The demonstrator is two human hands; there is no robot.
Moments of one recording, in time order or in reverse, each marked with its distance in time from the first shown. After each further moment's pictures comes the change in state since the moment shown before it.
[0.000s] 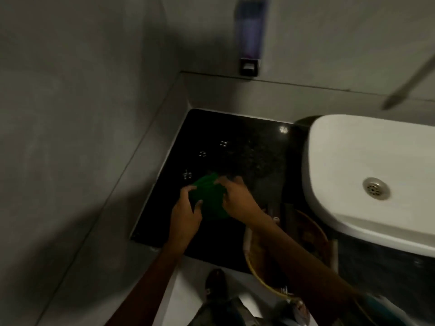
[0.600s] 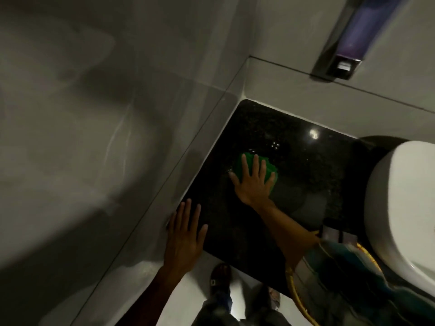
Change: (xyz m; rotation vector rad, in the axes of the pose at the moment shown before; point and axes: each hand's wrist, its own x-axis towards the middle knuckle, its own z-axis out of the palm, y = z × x) left_hand -0.028 -0.152 -0.027 0.596 0.050 0.145; right_hand 0.119 -0.004 0.099 -0.385 0.061 0.182
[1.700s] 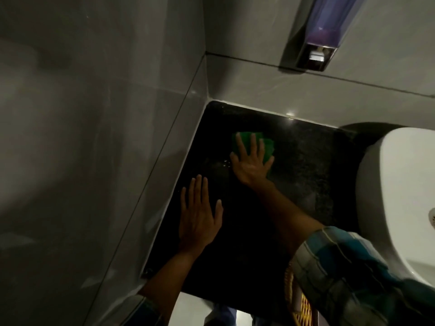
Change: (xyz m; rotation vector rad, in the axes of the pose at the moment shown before) left_hand 0.145 0.077 0.021 0.032 0.030 0.098; right_hand 0.098 0.040 -0.040 0.182 0.080 0.145
